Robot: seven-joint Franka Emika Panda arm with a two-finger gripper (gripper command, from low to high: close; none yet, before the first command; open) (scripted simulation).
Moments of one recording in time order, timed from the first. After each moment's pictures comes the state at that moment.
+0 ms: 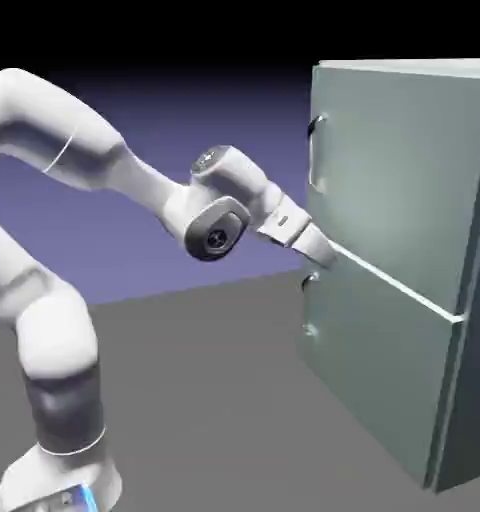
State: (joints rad) arm -0.04 -0.62 0.06 -2.79 0.12 3.02 0.69
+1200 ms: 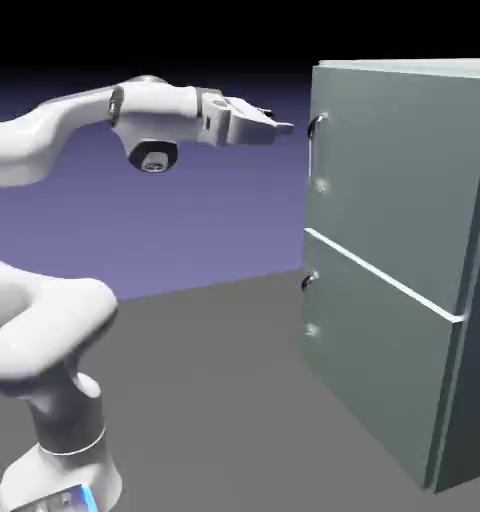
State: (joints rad) arm -0.77 -1.26 0.88 -2.51 1.68 2.84 0.03
